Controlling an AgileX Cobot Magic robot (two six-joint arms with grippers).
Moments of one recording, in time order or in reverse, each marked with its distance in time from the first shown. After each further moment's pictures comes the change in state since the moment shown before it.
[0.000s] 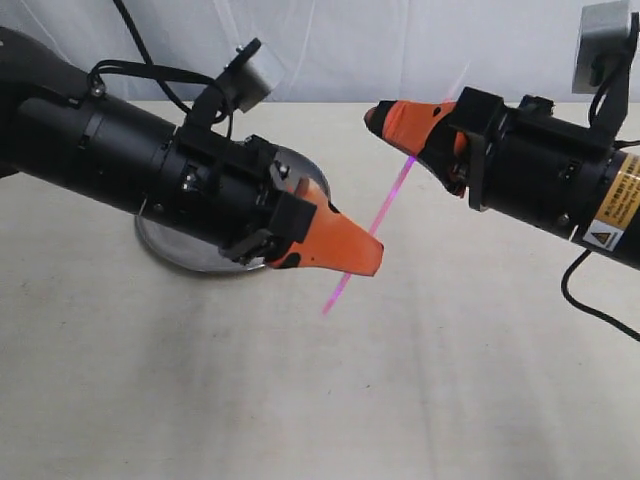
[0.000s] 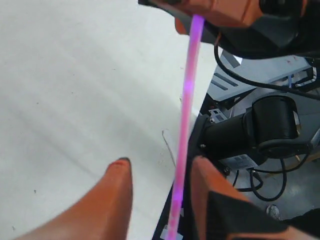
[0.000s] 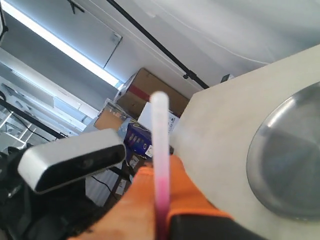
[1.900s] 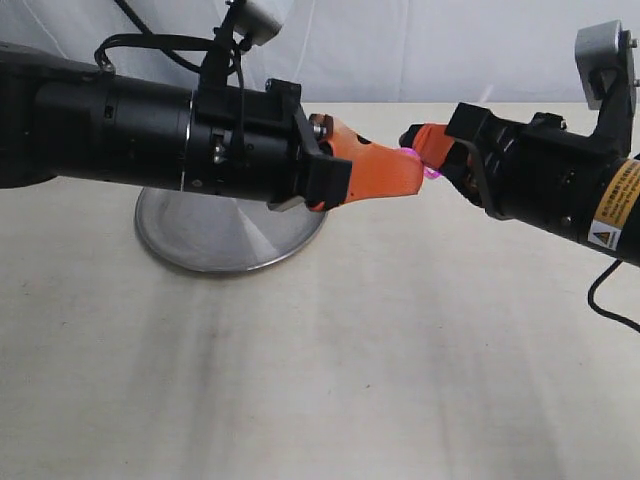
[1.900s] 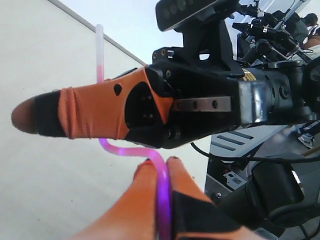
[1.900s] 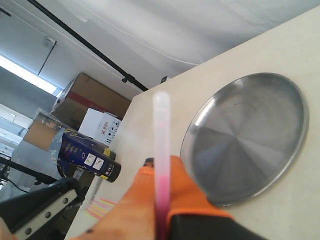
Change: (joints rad) left arm -0.050 0.000 0.010 -0.398 -0.142 0.457; right arm -0.009 -0.010 -0.003 -0.022 0.222 0.005
